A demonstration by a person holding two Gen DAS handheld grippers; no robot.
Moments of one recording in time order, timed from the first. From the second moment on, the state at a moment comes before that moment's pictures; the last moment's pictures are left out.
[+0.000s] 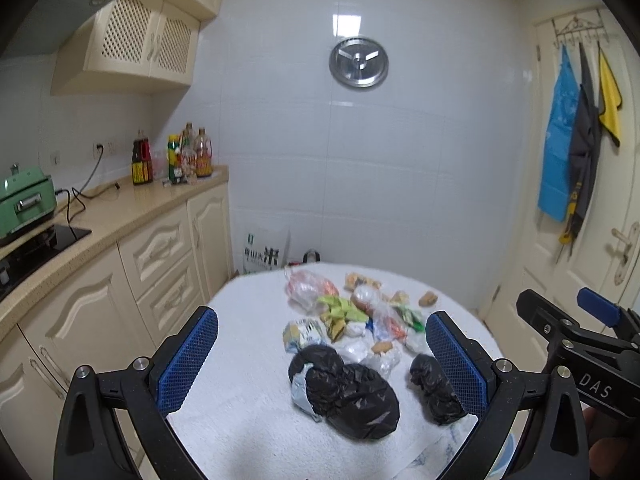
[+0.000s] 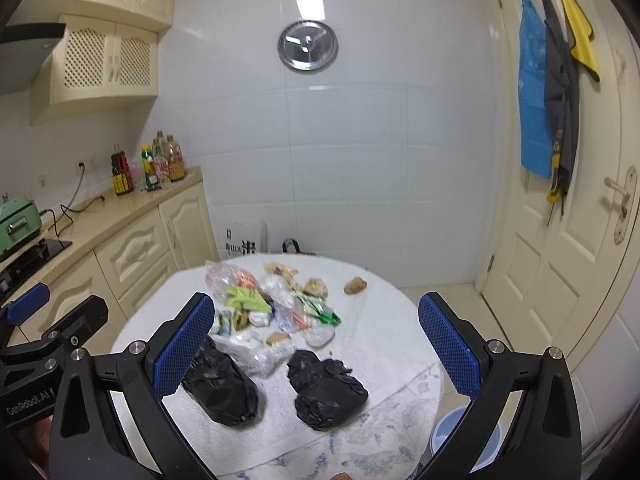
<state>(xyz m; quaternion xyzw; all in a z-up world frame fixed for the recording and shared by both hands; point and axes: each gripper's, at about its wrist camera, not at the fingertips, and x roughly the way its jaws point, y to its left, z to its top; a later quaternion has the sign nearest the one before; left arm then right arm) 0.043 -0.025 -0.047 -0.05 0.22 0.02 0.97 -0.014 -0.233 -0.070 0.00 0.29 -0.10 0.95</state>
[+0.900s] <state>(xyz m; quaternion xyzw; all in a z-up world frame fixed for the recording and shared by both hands) 0.215 -0.030 -0.163 -0.16 0.43 0.03 0.89 0.054 -0.284 -0.234 0.00 0.49 -0.08 0.87</state>
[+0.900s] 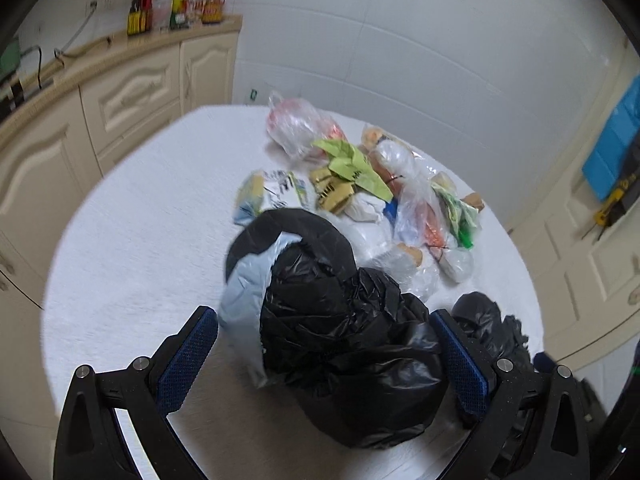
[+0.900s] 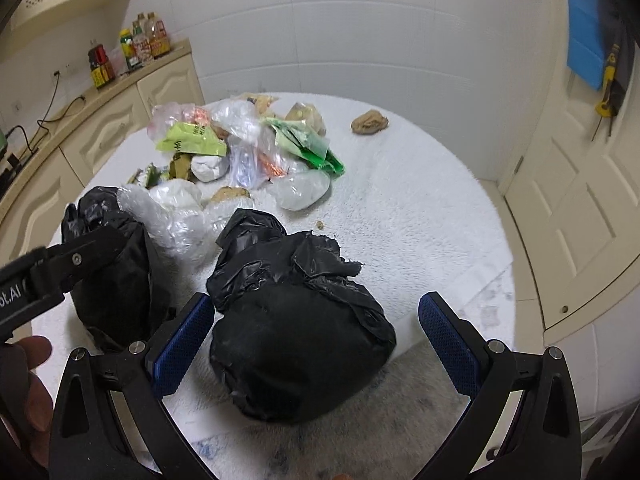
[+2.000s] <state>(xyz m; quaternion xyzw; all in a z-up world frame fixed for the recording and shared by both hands) 0.193 -0.010 -0.176 -0.16 0.37 -0.07 0.91 0.020 -0.298 -0.220 0.05 0.45 -0.09 0.89</state>
